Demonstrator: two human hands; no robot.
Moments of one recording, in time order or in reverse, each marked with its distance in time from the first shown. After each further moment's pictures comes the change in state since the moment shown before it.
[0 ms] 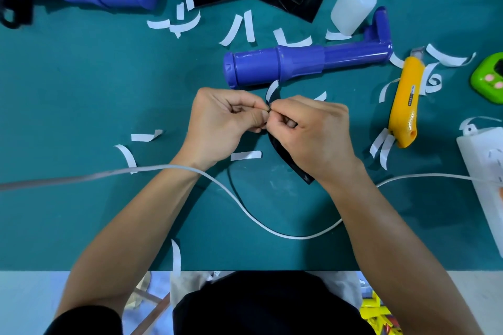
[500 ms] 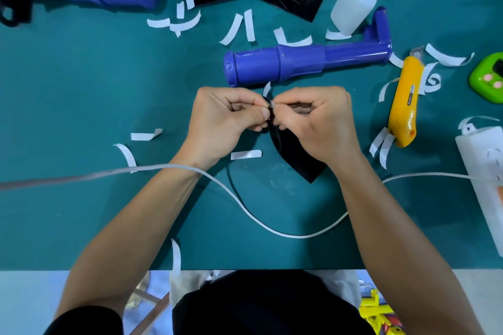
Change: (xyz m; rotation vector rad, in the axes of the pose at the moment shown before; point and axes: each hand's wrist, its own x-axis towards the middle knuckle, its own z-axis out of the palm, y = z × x) left_hand 0.001 0.002 0.001 -0.067 0.012 -0.051; right_hand 0.011 0.012 -0.005 0.506 -0.221 0.429
